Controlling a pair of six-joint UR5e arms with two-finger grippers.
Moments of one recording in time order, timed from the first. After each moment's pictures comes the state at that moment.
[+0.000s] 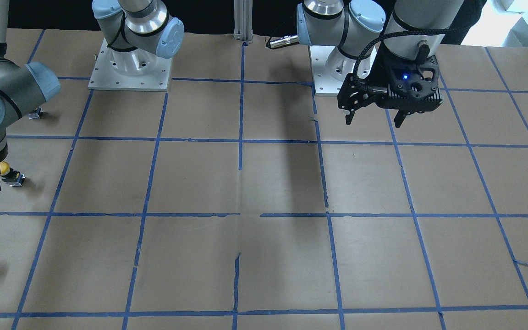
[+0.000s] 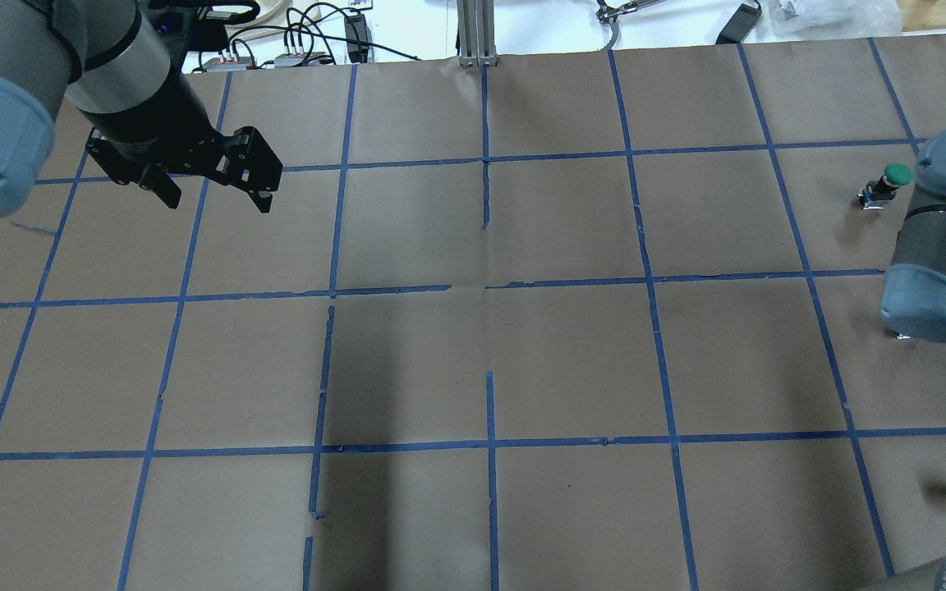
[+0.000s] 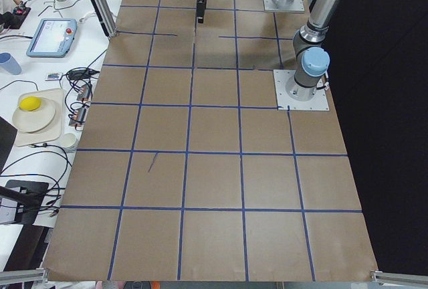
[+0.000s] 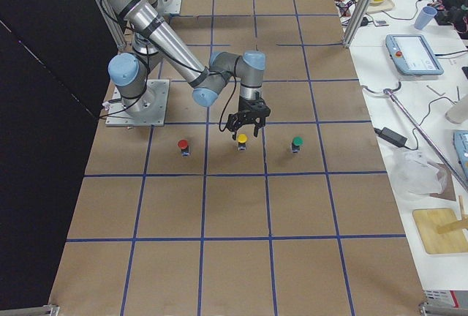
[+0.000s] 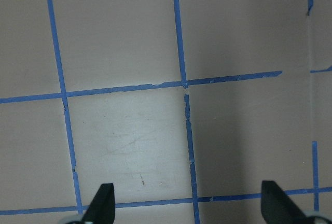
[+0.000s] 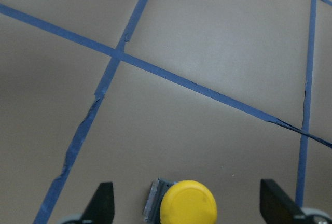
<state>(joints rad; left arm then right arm) -1.57 -1.55 -1.60 -1.52 1.61 0.08 1.10 -1.32 2.10 -2.56 -2.08 0.65</state>
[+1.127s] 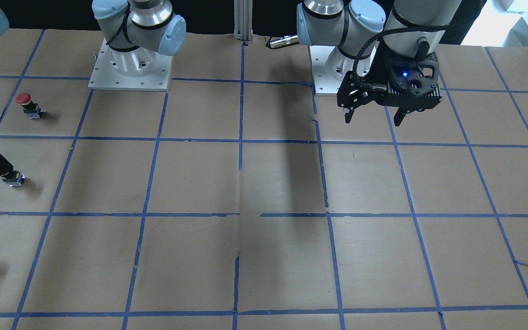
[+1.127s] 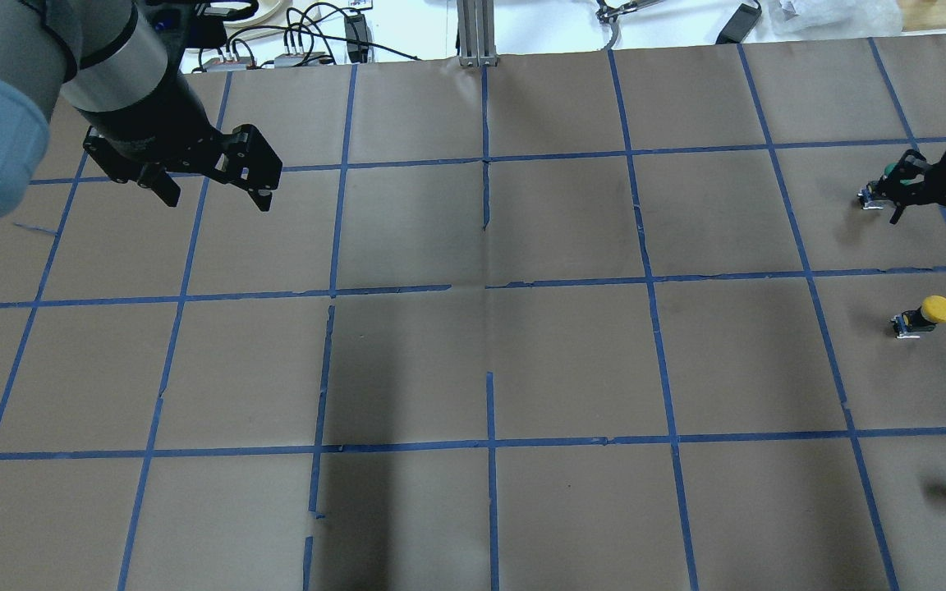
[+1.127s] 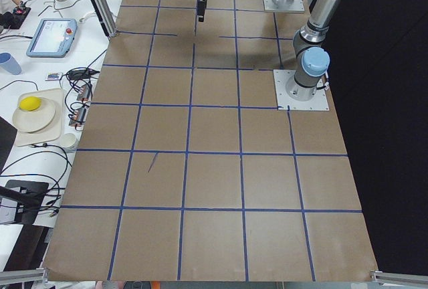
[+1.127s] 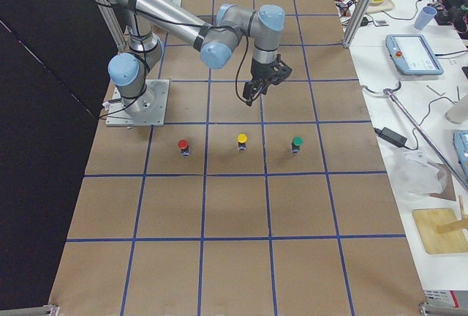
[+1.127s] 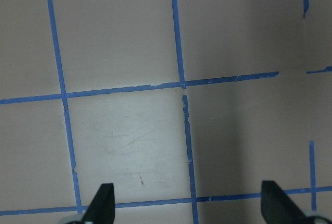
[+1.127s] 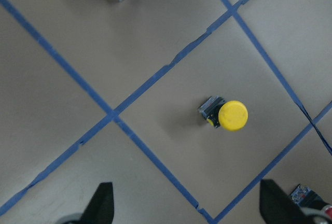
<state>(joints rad) -1.58 -1.55 -1.59 -1.52 1.61 0.08 1.21 -1.46 1.73 -1.84 -1.79 0.30</state>
